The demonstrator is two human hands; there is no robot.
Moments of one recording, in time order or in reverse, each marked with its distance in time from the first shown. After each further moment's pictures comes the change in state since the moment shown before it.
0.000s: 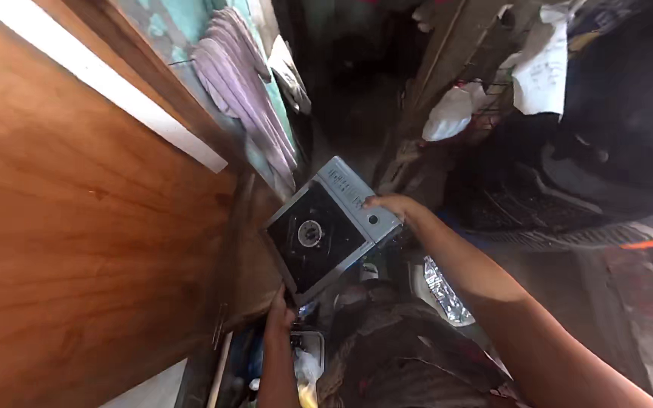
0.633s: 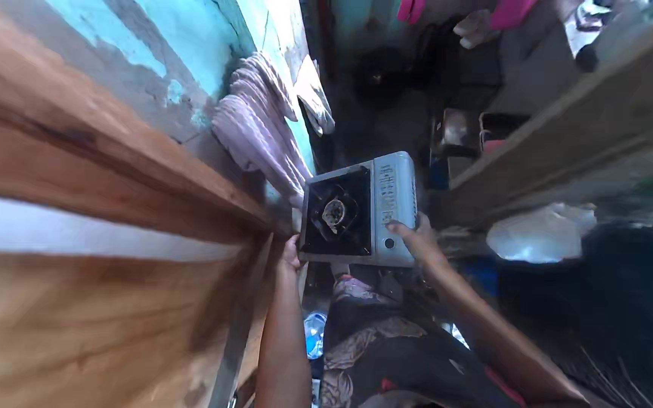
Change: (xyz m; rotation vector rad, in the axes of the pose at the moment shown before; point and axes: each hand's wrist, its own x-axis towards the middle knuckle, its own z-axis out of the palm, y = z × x) left_hand 0.211 0.174 0.178 0.231 -0.082 0.053; right_hand 0.060 -0.109 0.007 0.117 0.582 -0.113
